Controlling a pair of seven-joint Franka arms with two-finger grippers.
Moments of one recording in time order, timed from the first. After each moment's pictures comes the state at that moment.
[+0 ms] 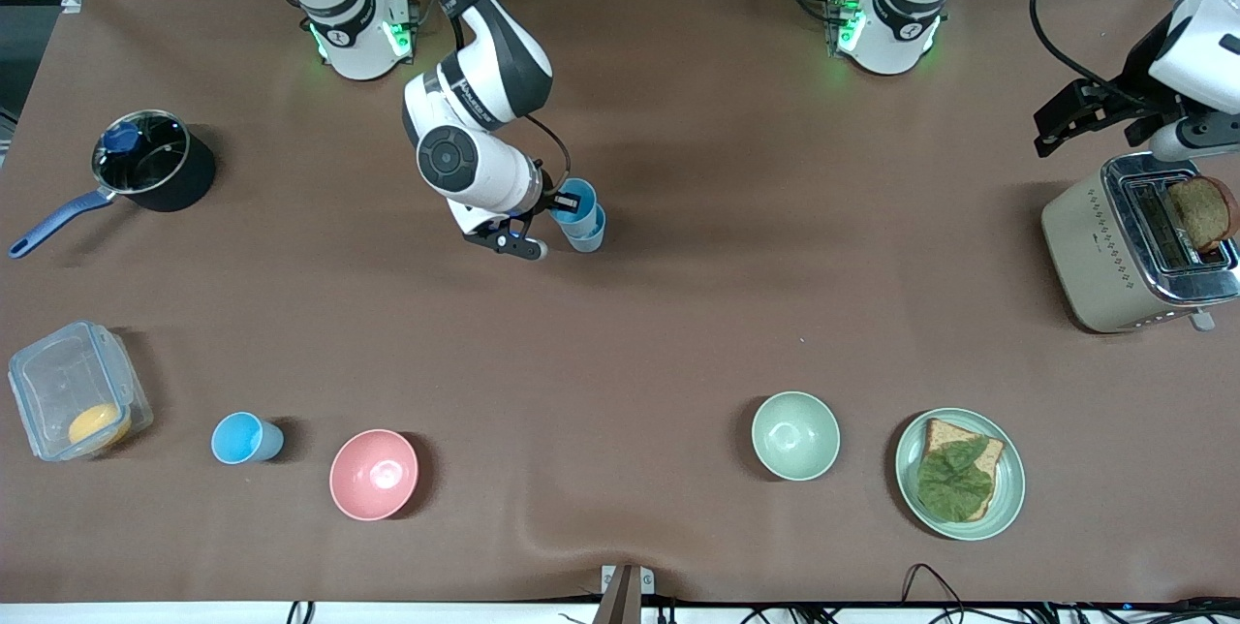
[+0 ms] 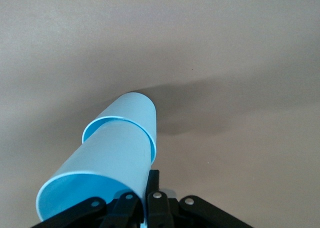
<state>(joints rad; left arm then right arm) 0.03 -0.10 -0.14 -1.64 0.00 1.54 -0.21 0.69 0.36 -0.04 -1.95 0.45 2.14 0.70</state>
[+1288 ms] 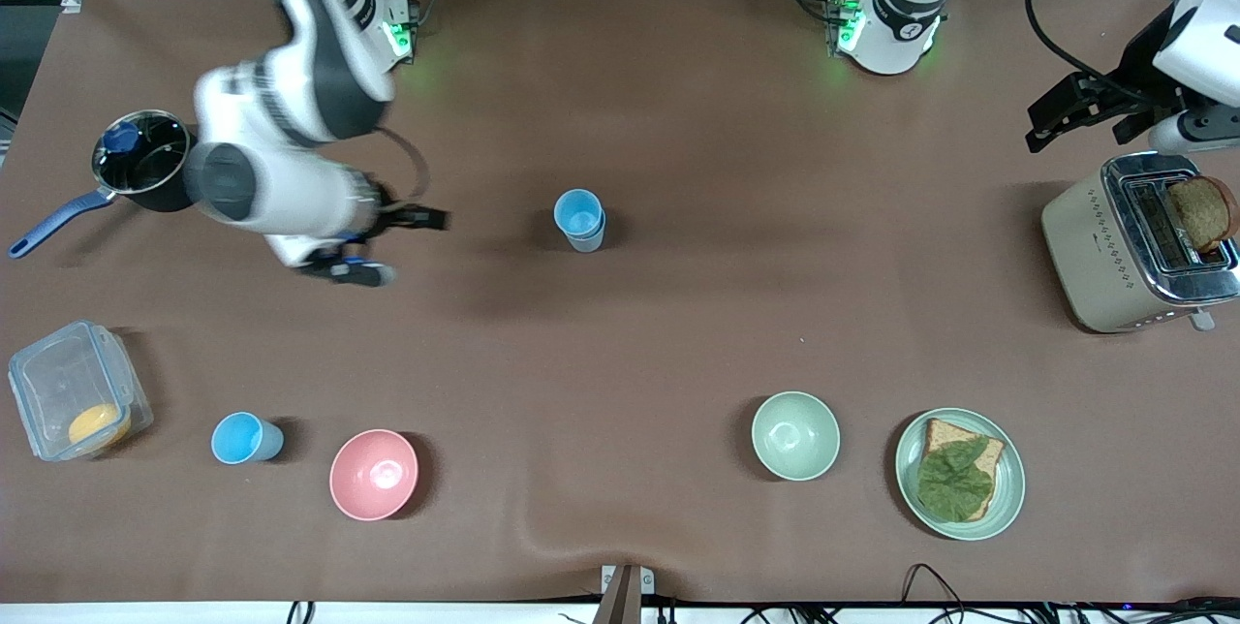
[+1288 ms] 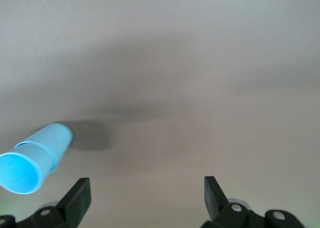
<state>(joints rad) 0.02 -0.11 -0.13 -1.63 -0.02 1.54 -0.21 0.48 0.16 -0.24 -1.90 0.25 1.80 0.30</state>
